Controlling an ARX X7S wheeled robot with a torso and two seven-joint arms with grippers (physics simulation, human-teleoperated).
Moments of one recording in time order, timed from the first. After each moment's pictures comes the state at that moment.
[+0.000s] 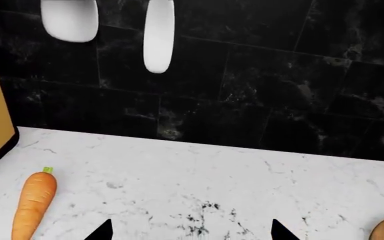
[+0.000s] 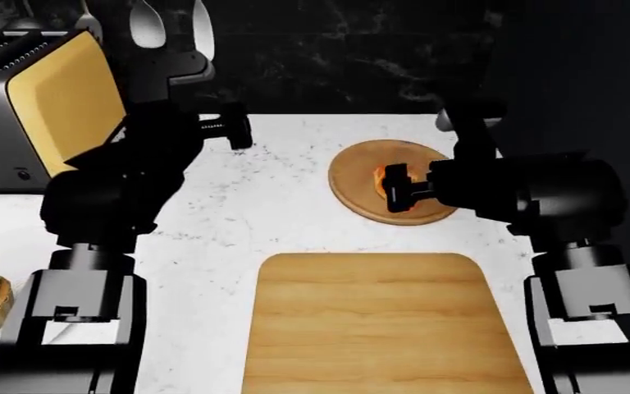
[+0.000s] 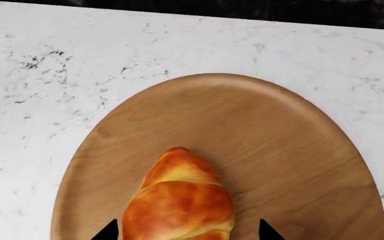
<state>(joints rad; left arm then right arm) -1.21 -0.12 0.09 -0.69 -0.32 -0.72 -0.05 1.23 0.25 -0.28 0.68 0.28 1.07 -0.41</state>
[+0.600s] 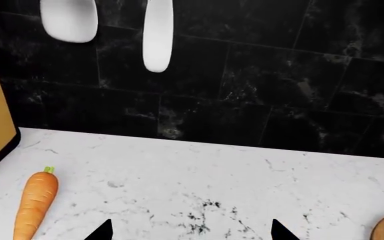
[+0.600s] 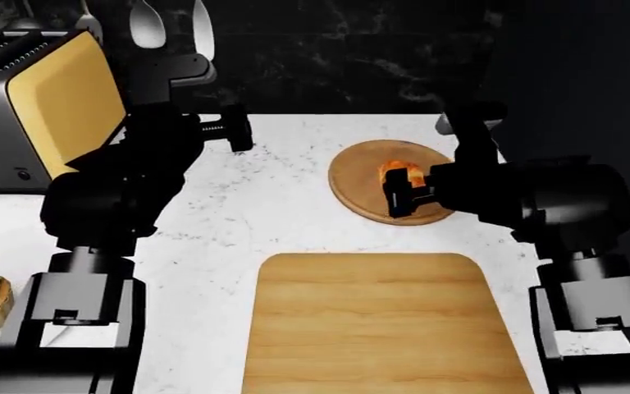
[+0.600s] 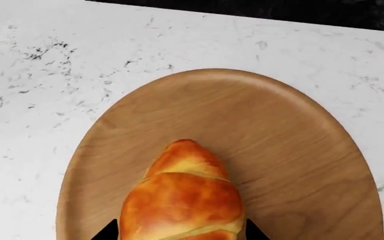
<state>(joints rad) -1.20 -0.12 0.11 -0.67 -0.33 -0.72 -0.06 1.20 0.27 -0.29 0.57 0.30 1.13 -0.40</state>
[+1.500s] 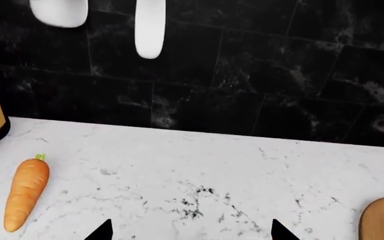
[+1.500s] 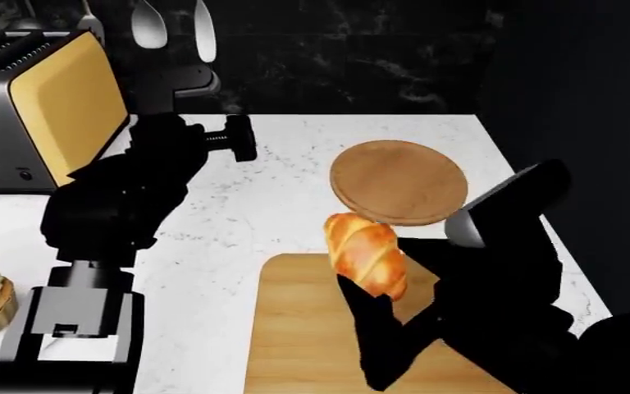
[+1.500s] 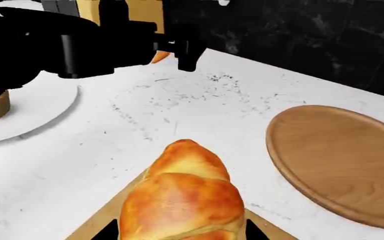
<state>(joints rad) -1.15 -0.14 0.13 -0.60 -0.38 -0.75 -0.07 0.82 0.64 -0.13 -0.66 2.06 1.30 0.98</state>
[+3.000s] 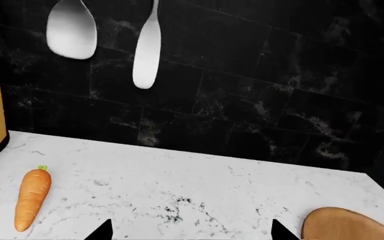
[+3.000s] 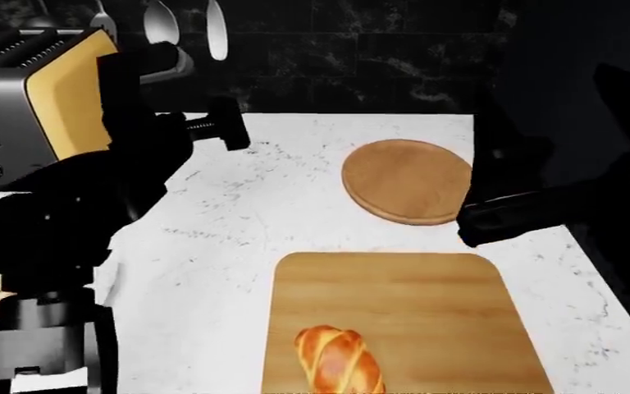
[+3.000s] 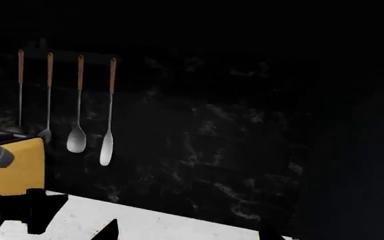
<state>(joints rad) -1.05 -0.20 0.03 -0.19 -0.59 -0.99 -0.14 1.12 0.73 0.03 -0.83 2.12 1.14 1.39</state>
